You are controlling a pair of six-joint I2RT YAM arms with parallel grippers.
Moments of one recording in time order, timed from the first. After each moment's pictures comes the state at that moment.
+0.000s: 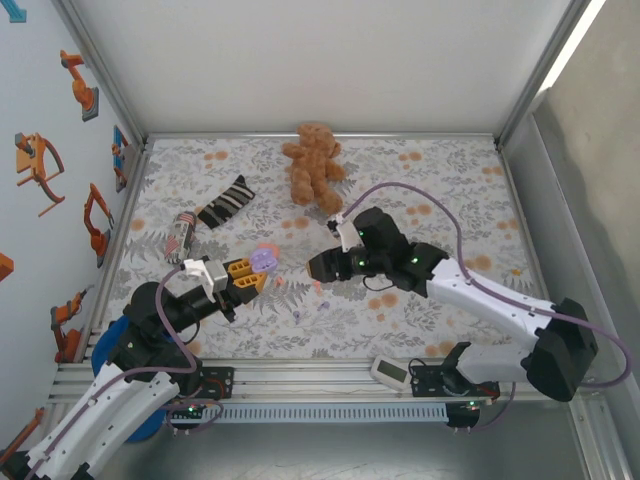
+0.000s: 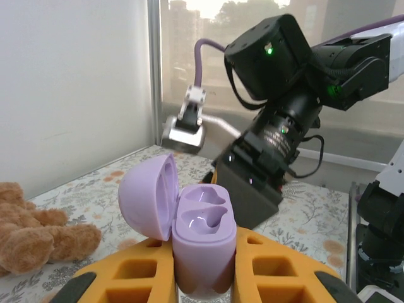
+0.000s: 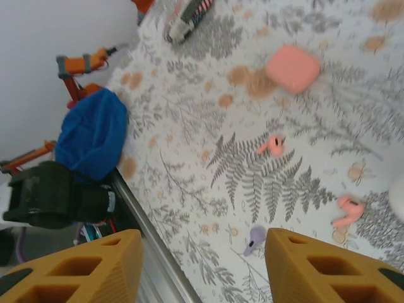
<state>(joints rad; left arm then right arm) -0.67 0.27 0.40 -0.06 0.43 -0.04 0.87 1.27 0.92 -0.32 -0.40 0.53</state>
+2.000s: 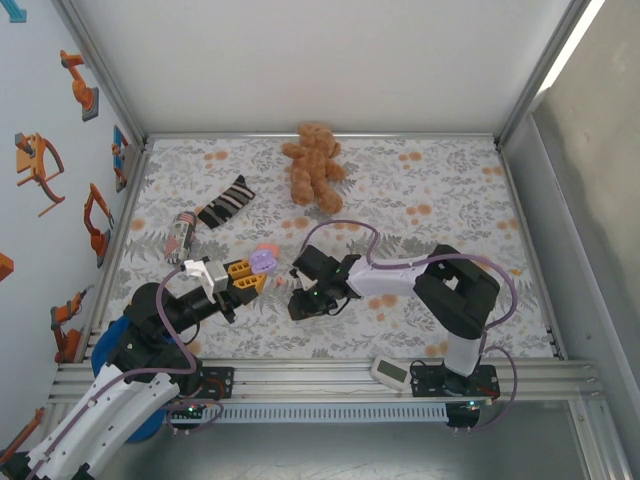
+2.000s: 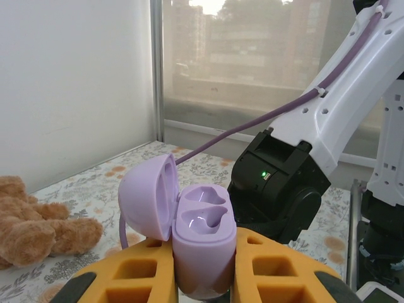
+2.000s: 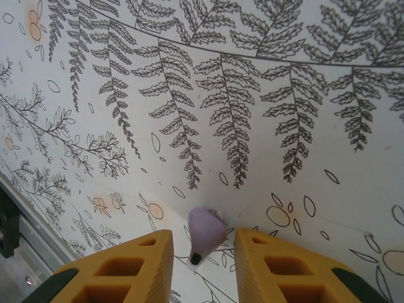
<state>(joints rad) -0.67 0.26 0.40 -0.08 0.43 -0.04 1.02 1.83 1.03 -0.34 -0.40 0.66</state>
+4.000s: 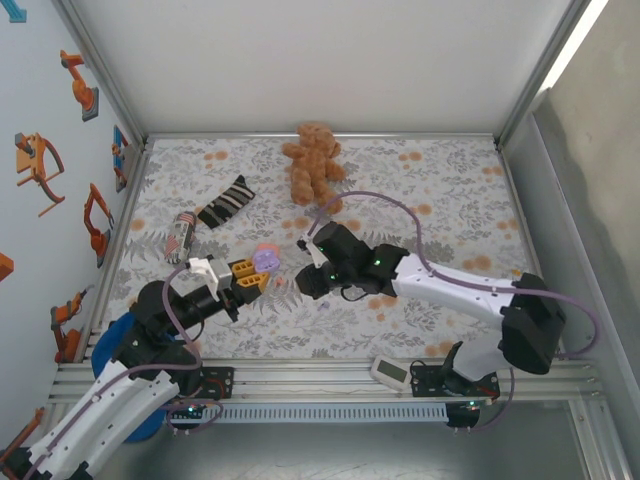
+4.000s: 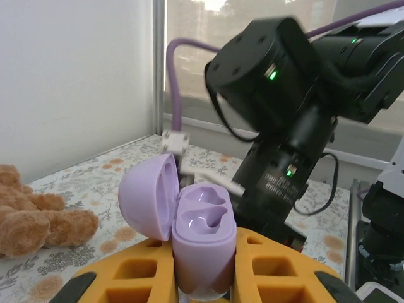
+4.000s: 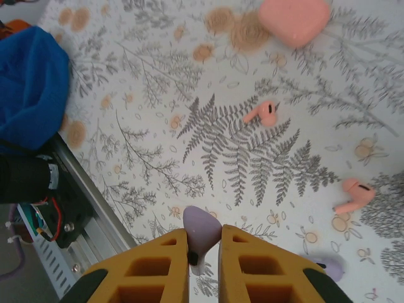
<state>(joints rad) -0.68 0.30 0.37 -0.03 0.42 -0.07 1.02 1.42 1.05 -0.43 -0.21 0.46</state>
